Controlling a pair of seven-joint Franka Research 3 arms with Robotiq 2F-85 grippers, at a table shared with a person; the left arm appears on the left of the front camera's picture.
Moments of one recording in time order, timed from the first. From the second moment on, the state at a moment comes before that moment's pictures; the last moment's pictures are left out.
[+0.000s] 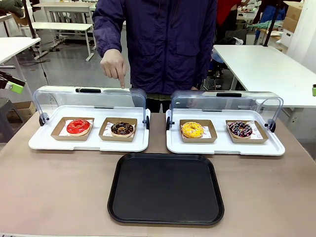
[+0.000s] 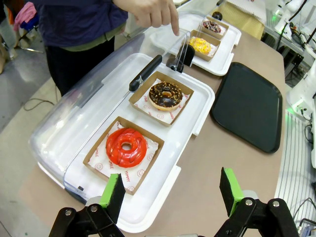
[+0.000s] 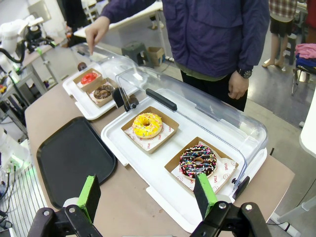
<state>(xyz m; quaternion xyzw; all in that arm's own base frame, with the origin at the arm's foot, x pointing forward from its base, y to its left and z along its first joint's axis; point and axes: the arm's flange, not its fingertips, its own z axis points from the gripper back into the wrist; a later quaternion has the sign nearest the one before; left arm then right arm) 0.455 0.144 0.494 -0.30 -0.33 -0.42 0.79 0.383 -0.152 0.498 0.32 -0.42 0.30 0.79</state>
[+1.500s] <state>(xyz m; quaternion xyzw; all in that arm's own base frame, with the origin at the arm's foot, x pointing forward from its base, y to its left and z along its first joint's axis) 0.455 0.144 0.494 -0.30 -0.33 -0.42 0.79 0.383 -0.152 0.498 0.32 -0.42 0.30 0.79</state>
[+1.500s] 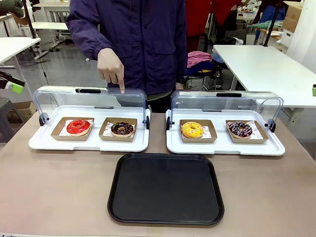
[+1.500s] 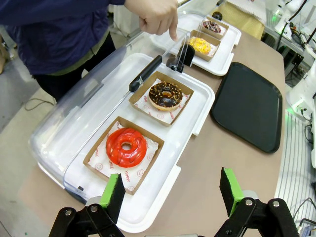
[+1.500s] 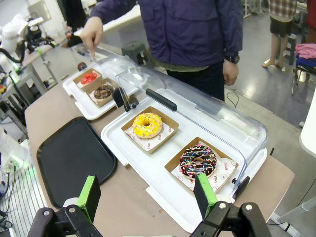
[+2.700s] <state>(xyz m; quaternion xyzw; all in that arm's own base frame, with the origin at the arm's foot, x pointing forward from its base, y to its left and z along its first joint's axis) 0.491 -0.067 0.517 -0.11 -0.15 -0.70 0.69 0.384 -0.152 0.498 0.32 -0.42 0.30 0.80</state>
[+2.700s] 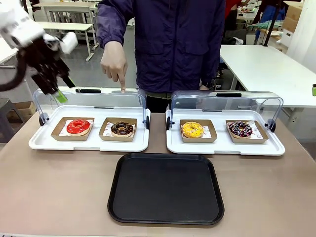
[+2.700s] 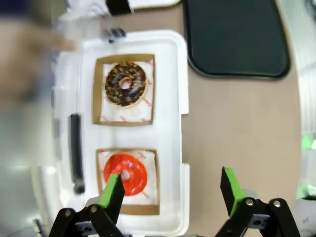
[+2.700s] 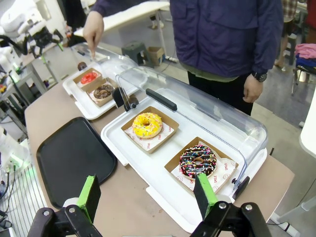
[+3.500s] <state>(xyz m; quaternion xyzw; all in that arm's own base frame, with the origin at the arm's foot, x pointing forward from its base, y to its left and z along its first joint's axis) 0.498 -0.136 0.420 -0.01 -0.13 -0.70 0.70 0.383 -0.153 0.498 0.32 -0.42 0.30 0.80</state>
